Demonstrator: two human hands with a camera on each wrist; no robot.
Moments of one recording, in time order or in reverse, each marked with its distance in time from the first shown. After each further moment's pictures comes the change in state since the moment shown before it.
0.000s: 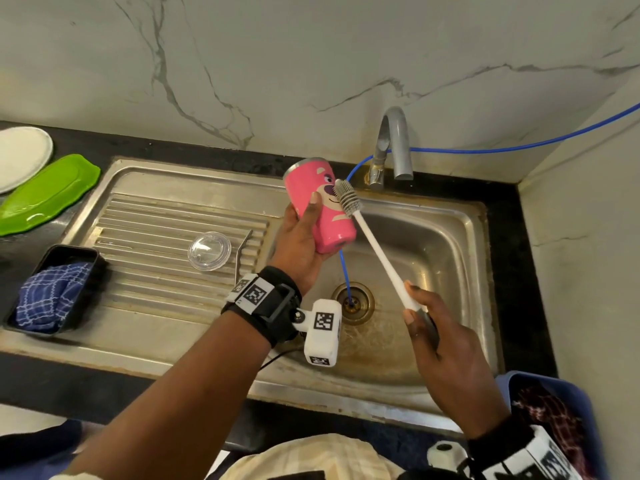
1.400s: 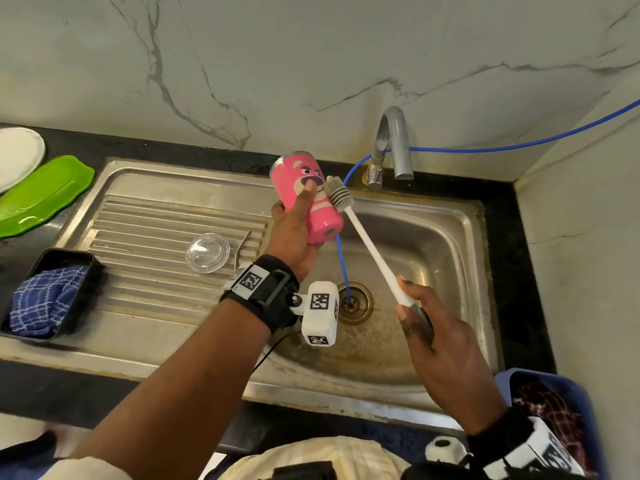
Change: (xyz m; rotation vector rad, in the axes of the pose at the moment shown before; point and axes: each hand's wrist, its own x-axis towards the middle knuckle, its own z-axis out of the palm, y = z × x) left_hand 0.017 0.010 -0.001 -0.058 0.110 0.001; right_hand 0.006 -0.011 0.003 -0.016 -0.026 -0.012
